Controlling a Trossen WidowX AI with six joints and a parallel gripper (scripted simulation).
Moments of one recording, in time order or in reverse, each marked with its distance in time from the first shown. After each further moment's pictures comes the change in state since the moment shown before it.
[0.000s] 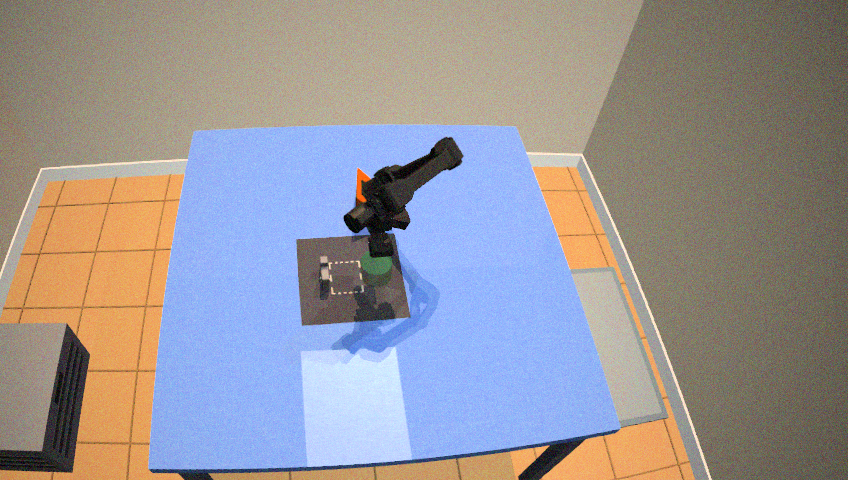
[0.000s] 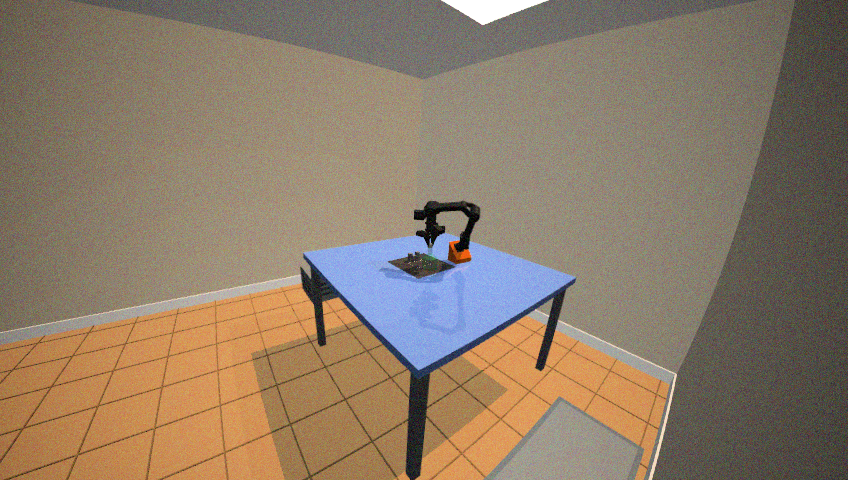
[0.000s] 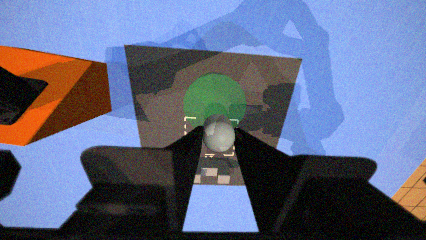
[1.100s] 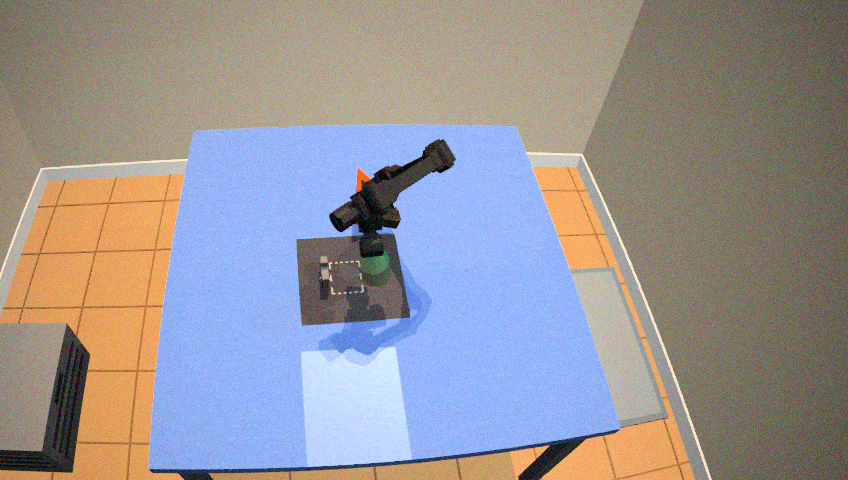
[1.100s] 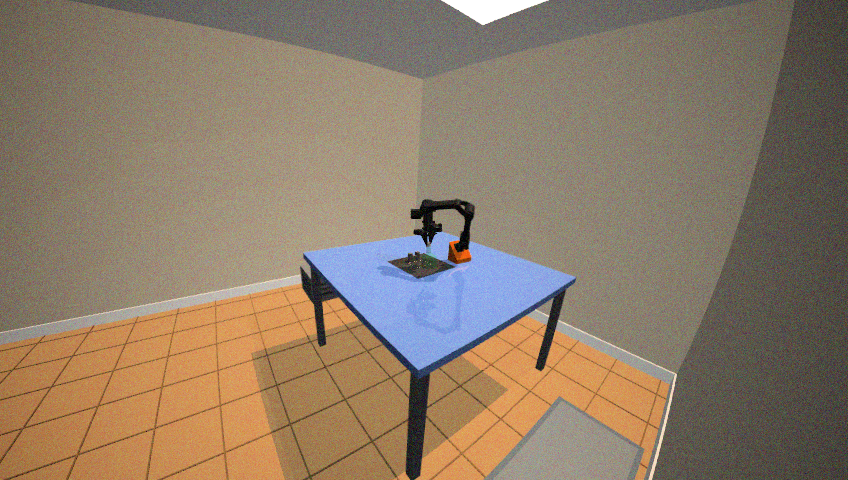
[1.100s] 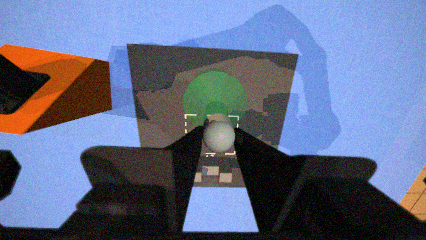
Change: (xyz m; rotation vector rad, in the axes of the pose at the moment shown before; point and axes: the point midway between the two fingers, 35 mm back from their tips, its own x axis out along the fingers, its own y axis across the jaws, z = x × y) arm -0.004 0.000 -0.020 0.017 -0.075 -0.001
